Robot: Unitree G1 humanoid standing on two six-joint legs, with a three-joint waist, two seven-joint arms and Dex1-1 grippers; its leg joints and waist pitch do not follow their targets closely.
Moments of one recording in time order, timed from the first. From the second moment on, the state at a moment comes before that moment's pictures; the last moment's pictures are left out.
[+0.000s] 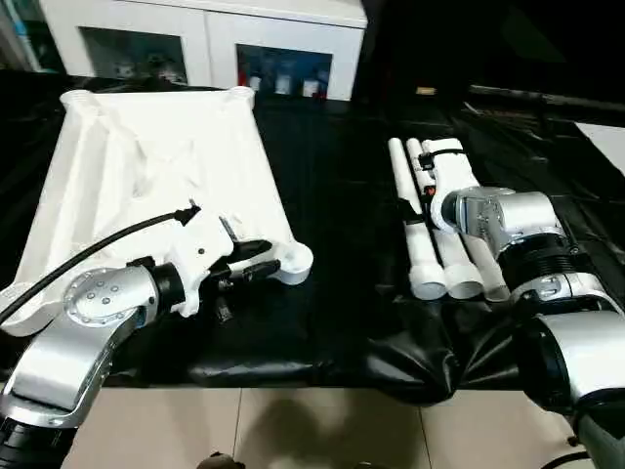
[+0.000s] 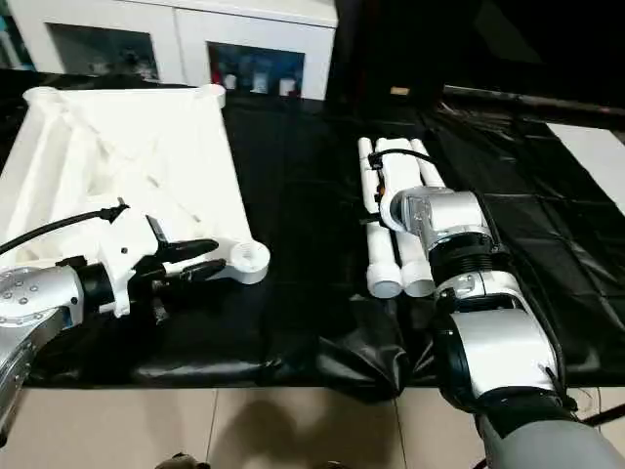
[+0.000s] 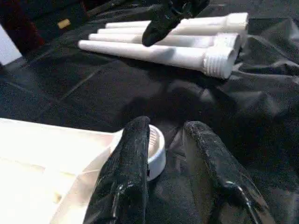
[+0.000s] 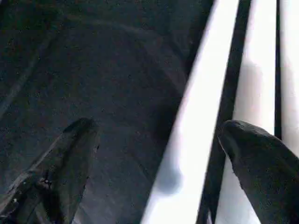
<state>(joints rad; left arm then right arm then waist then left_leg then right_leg) -0.21 0.61 -0.11 -0.29 -0.23 0.42 -0.81 -1.01 -0.29 -0.03 0.98 0.08 0.67 0.36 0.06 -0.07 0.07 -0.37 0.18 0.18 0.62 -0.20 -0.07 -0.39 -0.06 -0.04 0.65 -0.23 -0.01</state>
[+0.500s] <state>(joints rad) -0.21 0.62 -0.12 -0.29 -0.23 0.42 -0.83 -1.01 -0.26 -0.07 1.15 0.09 0.64 0.34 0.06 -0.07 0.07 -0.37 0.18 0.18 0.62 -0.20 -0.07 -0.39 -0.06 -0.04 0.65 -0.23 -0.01</state>
